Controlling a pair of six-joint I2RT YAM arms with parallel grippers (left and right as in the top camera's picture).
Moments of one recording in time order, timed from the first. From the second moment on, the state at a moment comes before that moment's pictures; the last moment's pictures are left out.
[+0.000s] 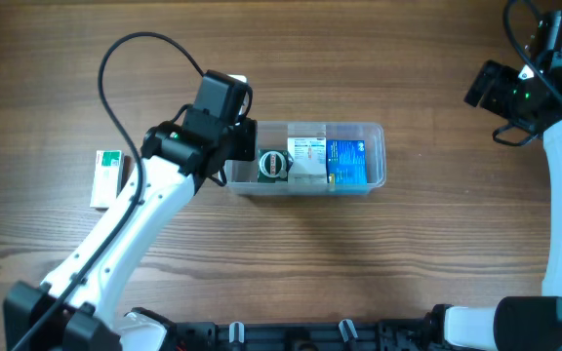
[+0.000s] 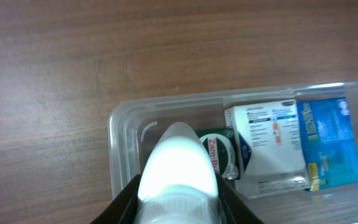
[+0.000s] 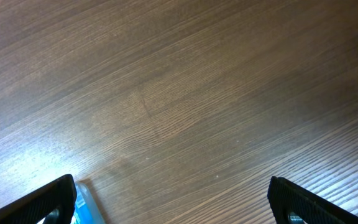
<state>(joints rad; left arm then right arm) -0.45 1.49 1.22 -0.73 -0.07 -0.32 -0.16 1.54 1.61 -1.14 0.15 0.30</state>
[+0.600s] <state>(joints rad) -0.45 1.64 1.21 -0.72 -0.16 -0.47 -0.16 1.54 1.61 -1.14 0.15 0.30</state>
